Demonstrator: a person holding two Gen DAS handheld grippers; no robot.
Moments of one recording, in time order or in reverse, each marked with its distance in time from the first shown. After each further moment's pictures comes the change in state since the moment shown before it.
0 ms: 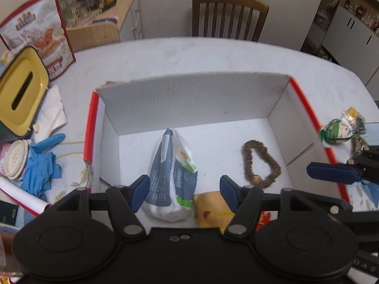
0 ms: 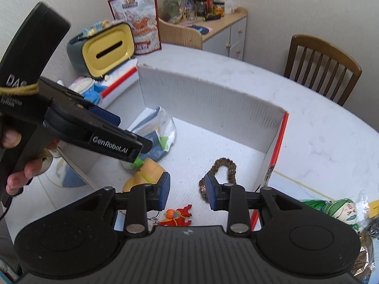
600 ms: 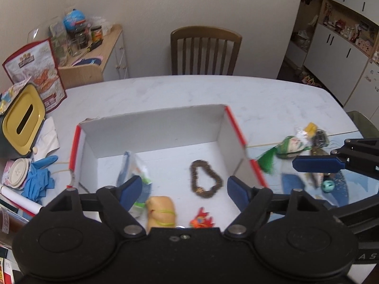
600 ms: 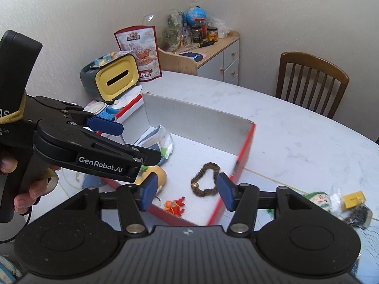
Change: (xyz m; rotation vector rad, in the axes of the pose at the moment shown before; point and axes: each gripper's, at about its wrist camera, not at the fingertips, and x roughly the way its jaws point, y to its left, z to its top) left arm -0.075 -0.068 -0.015 0.034 -0.166 -0.040; right arm -0.088 -0.031 -0.027 0.037 -0.092 0.023
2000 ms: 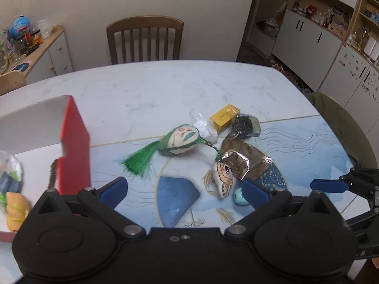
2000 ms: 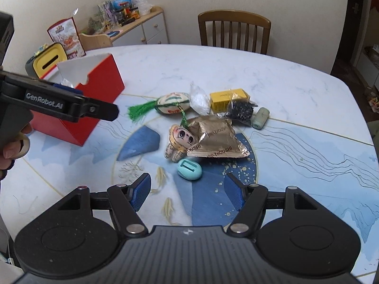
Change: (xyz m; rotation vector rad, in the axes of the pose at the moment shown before) left arm 0.069 -0.216 -0.012 0.050 0.034 -0.110; right arm -0.077 -0.214 -0.170 0.155 0.077 -0.145
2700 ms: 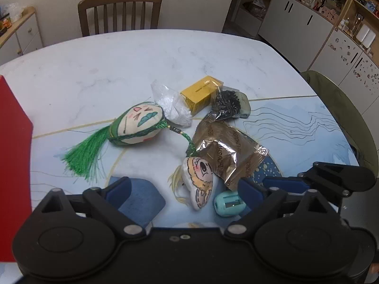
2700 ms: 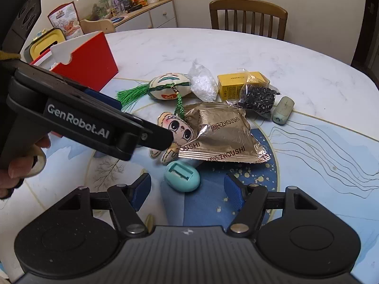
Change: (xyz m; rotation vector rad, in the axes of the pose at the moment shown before) left arm 0.087 -0.030 0.002 0.015 0.100 -0.100; right arm 0.081 -0.018 0.000 -0.025 0.018 0.062
